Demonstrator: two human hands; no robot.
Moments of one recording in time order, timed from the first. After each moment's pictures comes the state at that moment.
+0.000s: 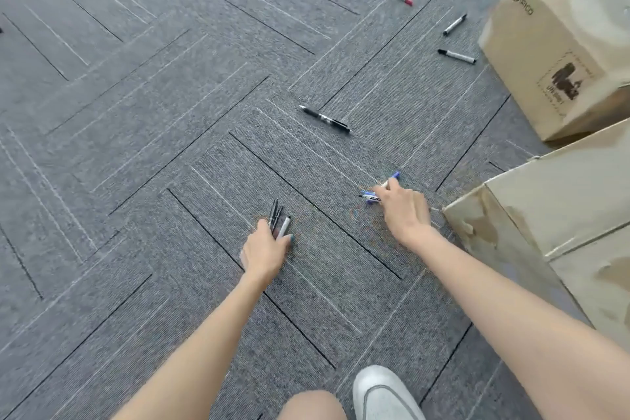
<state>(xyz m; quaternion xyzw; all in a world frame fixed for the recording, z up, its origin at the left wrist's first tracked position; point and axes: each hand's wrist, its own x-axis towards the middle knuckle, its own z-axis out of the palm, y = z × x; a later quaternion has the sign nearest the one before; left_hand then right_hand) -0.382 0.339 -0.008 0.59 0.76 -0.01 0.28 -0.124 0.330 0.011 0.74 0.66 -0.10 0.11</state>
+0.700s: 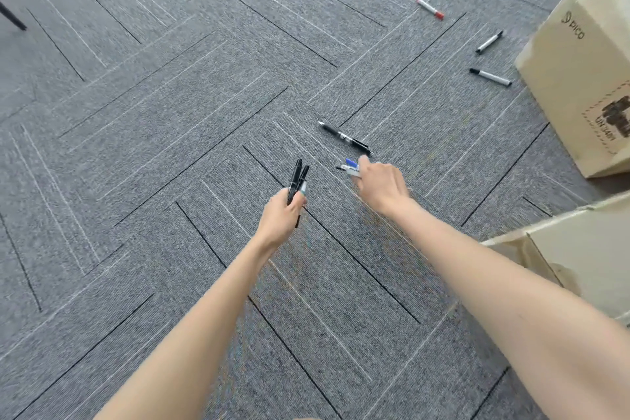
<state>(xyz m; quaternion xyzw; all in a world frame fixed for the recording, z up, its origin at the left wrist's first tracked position) -0.358 0.427 0.031 0.55 0.64 0.17 0.51 -0.155 0.448 0.009 0.71 0.69 -0.14 -0.01</state>
